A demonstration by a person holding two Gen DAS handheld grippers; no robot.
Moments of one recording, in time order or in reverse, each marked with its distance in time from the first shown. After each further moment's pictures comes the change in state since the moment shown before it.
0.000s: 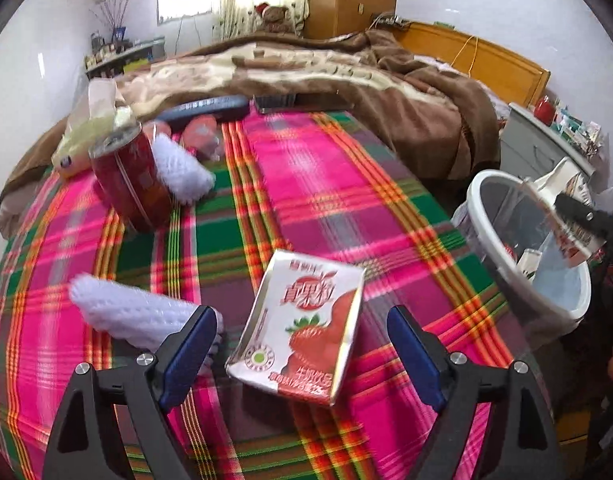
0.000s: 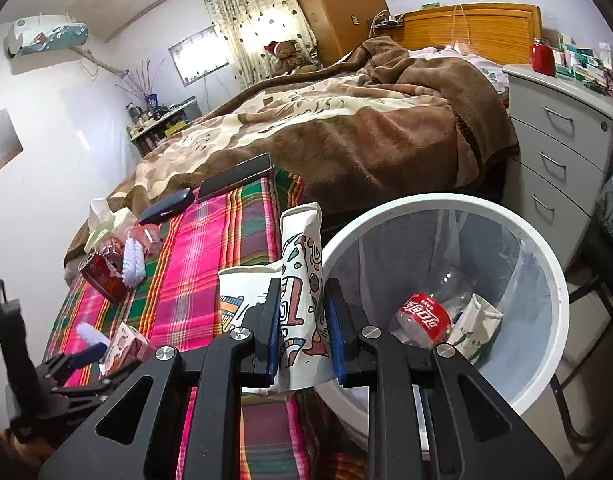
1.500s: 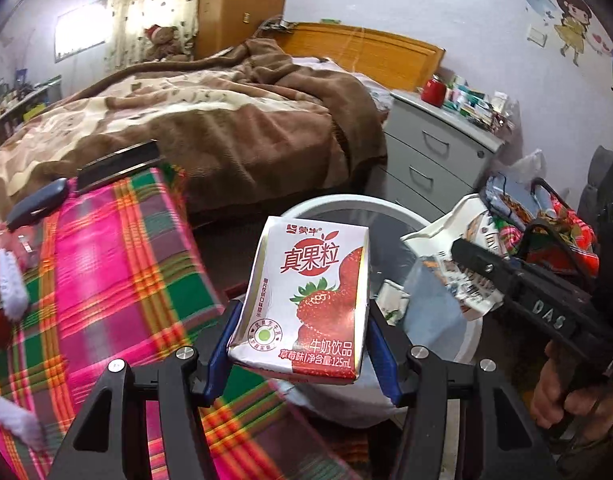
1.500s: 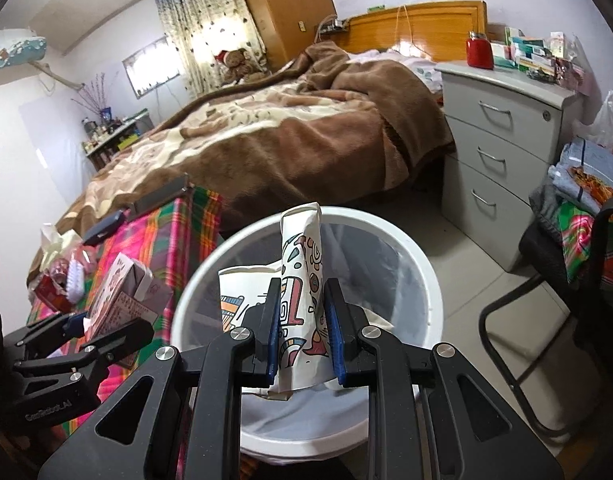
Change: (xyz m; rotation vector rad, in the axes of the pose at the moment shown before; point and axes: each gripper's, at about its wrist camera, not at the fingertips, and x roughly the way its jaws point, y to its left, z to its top) left arm 0.004 -0.182 0.060 0.207 -0.032 -0.309; right arm -0.018 -0.078 0.012 0.055 -0.009 -0.159
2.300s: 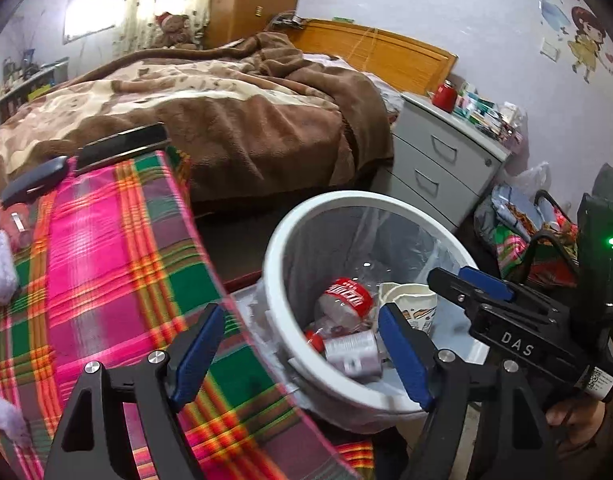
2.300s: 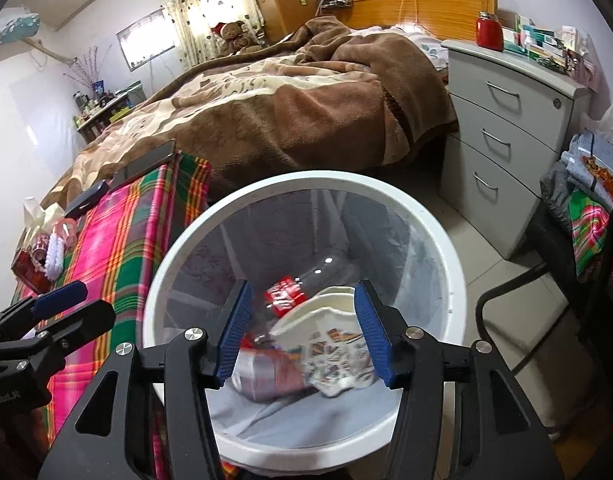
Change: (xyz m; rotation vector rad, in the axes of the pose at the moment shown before) left arm 0.006 0.024 -0.007 -0.066 -0.006 0.009; right arm 0.020 0.003 -0.007 -0.037 0.086 -0.016
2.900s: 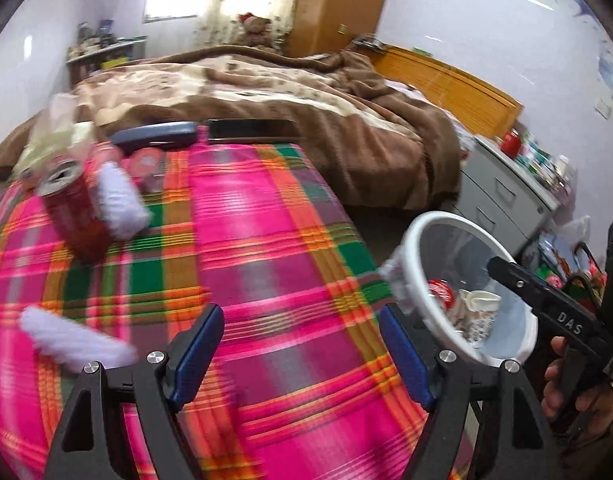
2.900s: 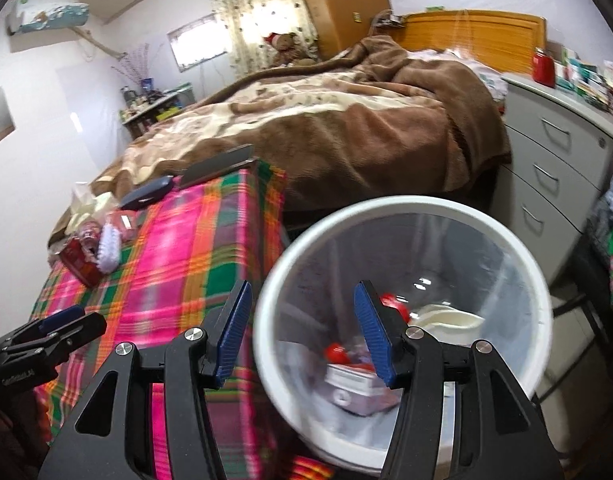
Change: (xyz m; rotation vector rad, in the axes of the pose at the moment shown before) left arm -0.074 0.110 -0.043 -0.204 -0.070 0.171; right arm -0.004 0.067 0.000 -0.100 -0.061 0.141
